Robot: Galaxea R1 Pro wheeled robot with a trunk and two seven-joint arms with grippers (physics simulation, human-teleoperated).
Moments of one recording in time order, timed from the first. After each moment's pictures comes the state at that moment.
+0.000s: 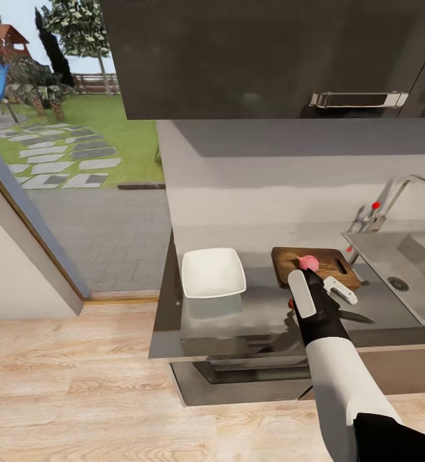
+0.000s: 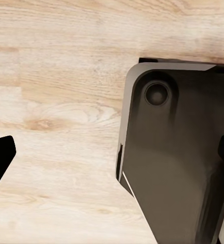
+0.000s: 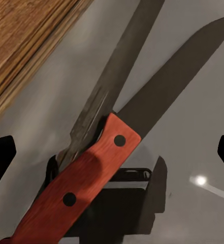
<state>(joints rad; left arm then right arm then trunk) 0.16 0.08 -0.09 -0.63 0.20 -0.03 0.13 -0.88 0.13 -0.16 -0.99 -0.57 0.41 -1.20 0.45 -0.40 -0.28</state>
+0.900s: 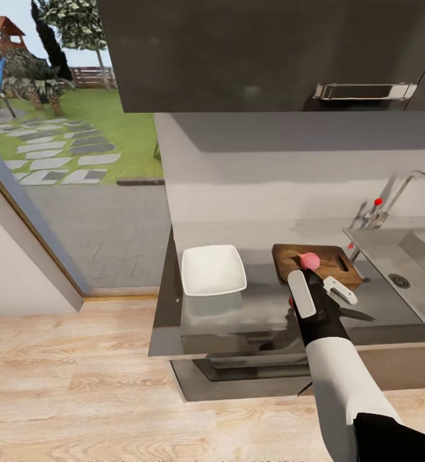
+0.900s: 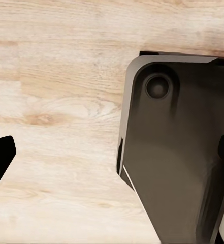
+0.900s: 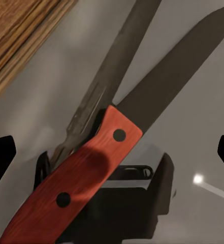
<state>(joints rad) 0.16 0.08 -0.09 -0.63 0.20 -0.03 0.13 -0.88 0.13 -0.16 -0.98 -0.57 0.41 -1.20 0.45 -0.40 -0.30</state>
